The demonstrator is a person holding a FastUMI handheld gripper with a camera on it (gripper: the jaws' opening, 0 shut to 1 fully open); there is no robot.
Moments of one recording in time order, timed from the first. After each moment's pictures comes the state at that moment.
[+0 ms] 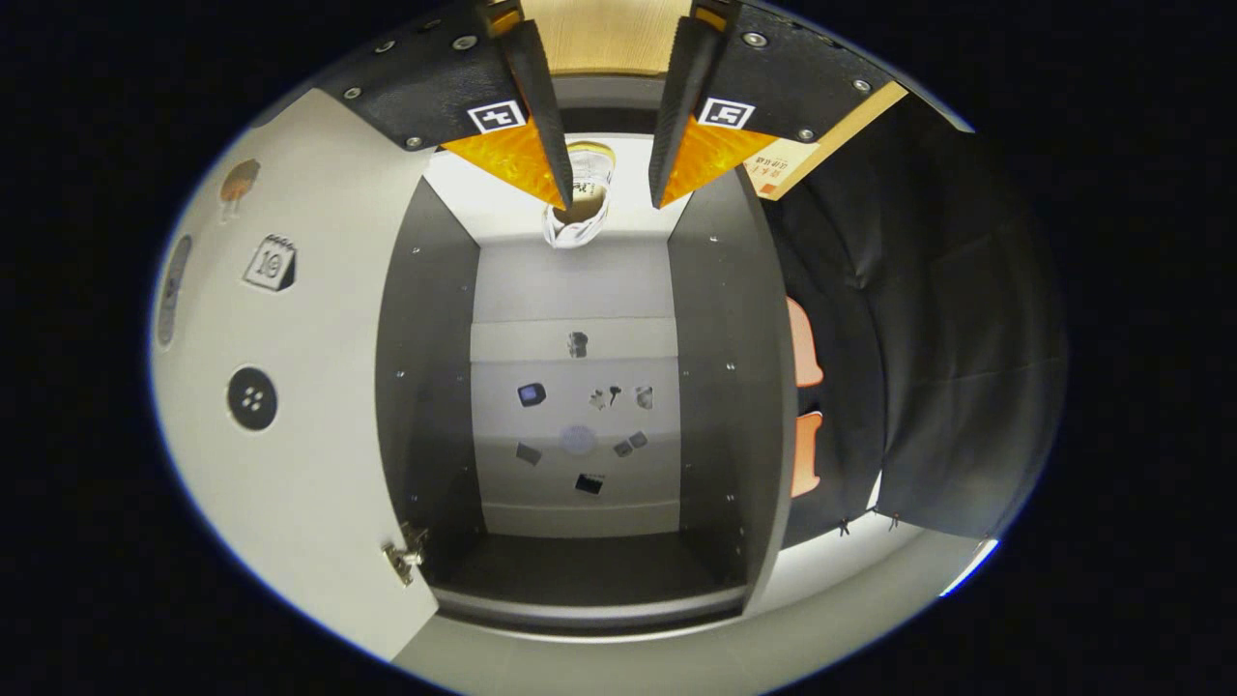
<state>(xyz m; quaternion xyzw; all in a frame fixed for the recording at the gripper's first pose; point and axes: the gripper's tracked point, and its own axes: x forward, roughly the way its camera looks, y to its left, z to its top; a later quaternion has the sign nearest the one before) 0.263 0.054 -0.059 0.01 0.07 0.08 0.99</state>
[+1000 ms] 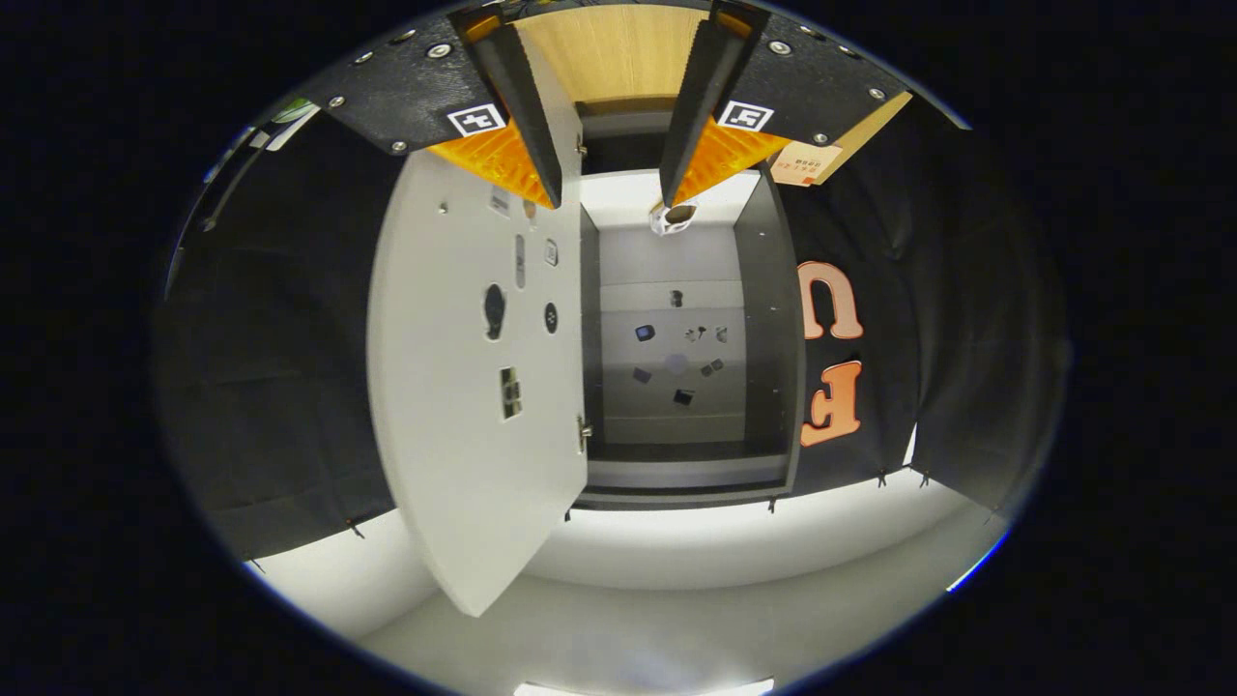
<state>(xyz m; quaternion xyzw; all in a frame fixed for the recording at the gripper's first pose) 0.060 -0.090 0.009 0.02 0.03 -0.05 1.00</state>
